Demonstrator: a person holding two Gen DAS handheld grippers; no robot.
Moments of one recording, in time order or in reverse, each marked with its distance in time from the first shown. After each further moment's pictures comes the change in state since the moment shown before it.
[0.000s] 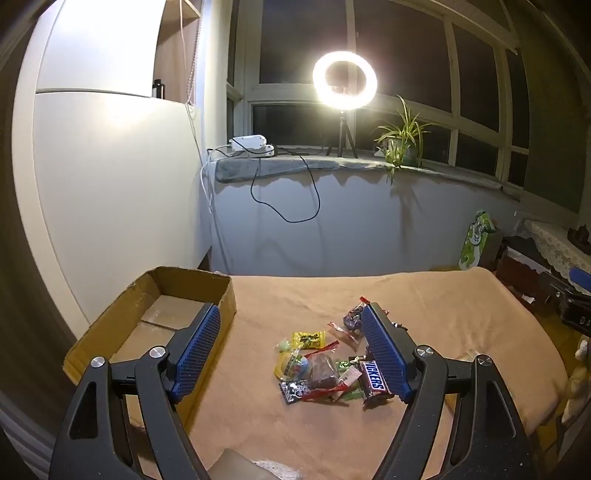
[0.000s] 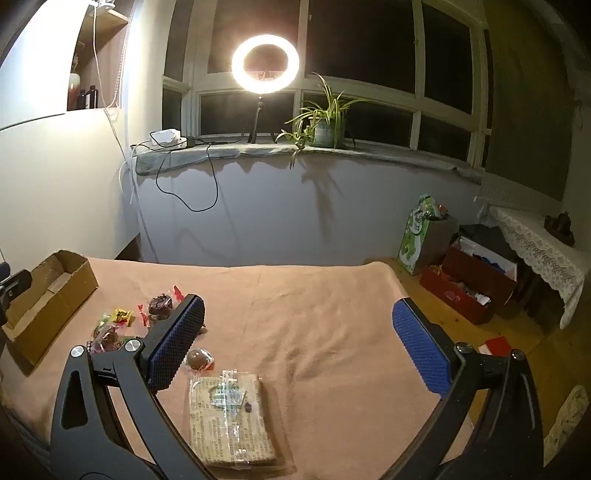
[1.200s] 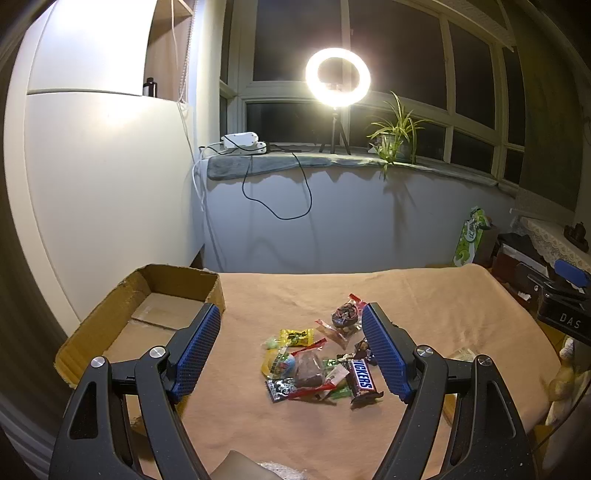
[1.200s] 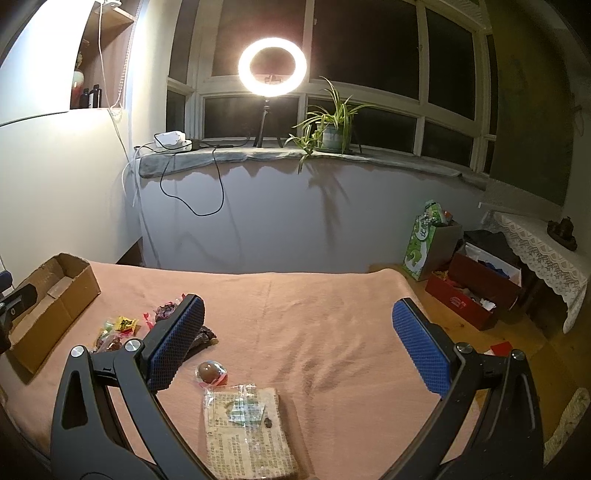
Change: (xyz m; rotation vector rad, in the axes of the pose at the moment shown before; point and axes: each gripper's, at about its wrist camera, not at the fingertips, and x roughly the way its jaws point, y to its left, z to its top) left arm 0.006 -0.007 -0.005 0.009 0.010 -0.022; right arm 0.012 0.017 0.003 -0.009 -0.010 0.015
